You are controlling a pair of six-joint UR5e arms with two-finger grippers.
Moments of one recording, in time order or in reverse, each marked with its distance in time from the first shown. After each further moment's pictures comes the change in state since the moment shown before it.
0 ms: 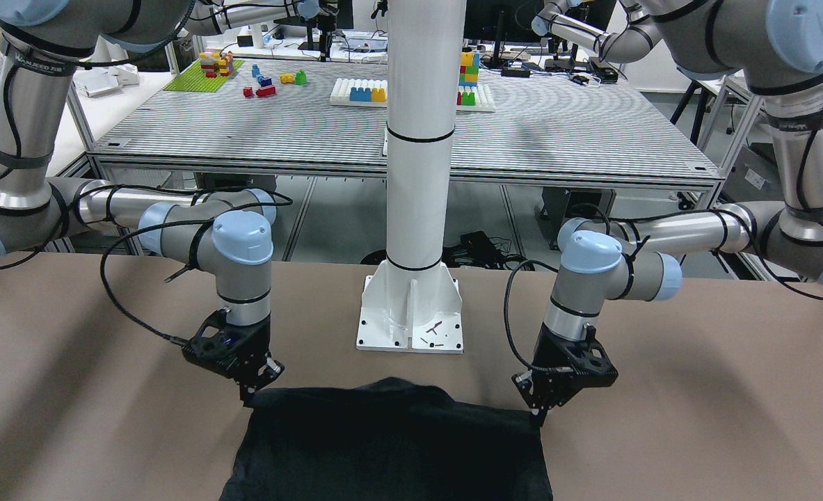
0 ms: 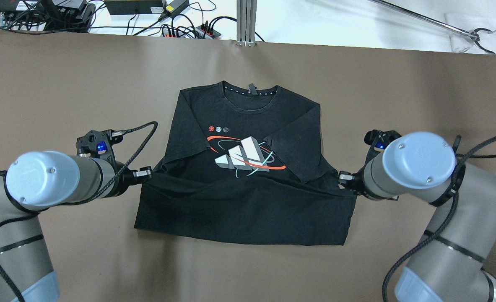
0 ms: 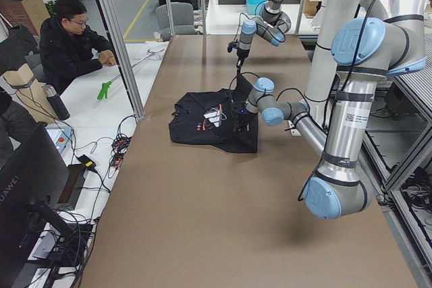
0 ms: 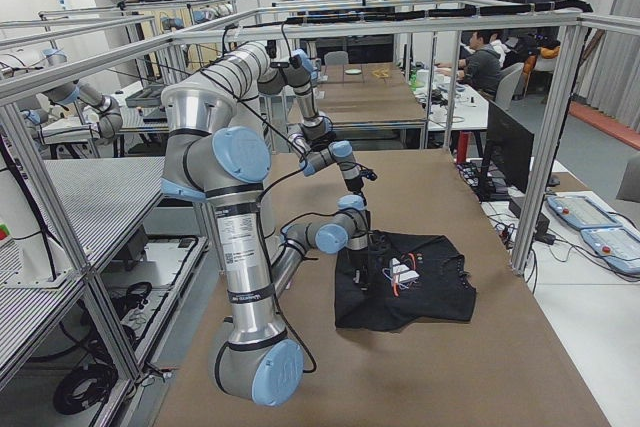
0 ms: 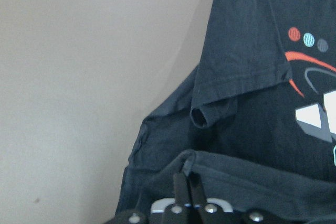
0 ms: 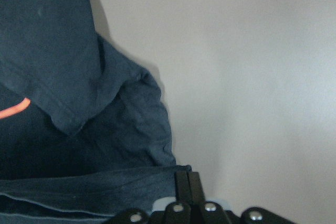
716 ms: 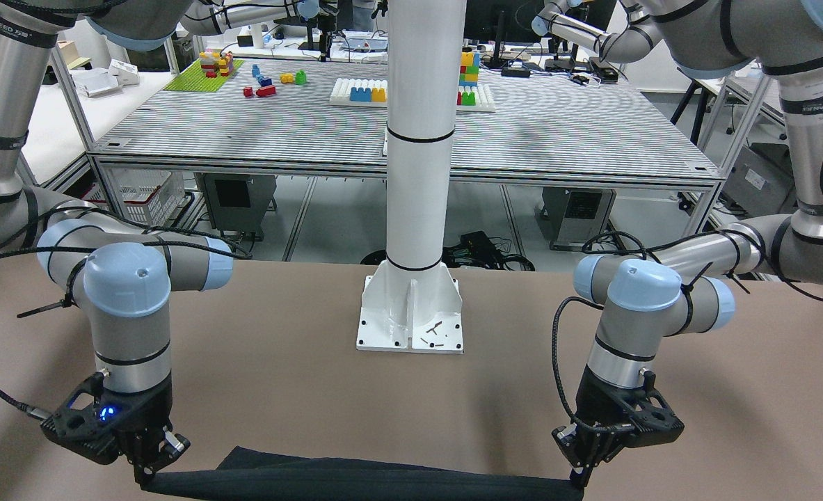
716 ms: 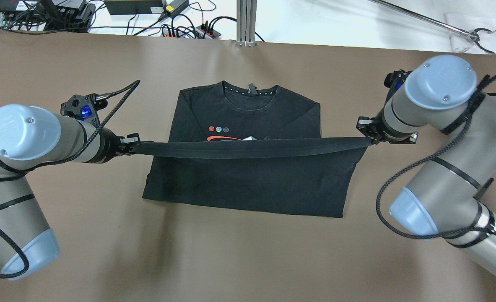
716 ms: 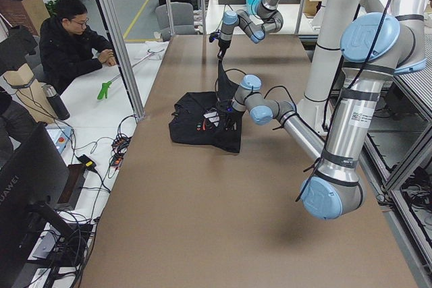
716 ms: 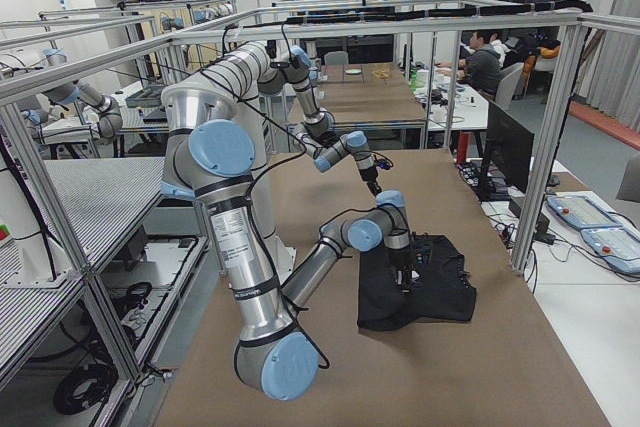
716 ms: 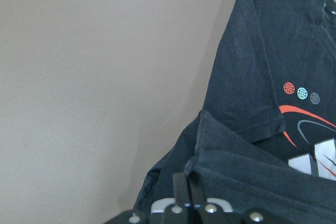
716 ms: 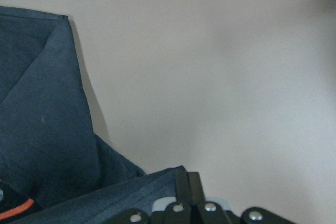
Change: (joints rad) left arm -0.142 -0.033 0.038 -0.001 -0.100 0.042; right arm 0.219 0.113 -0.168 0.006 0.072 -0.182
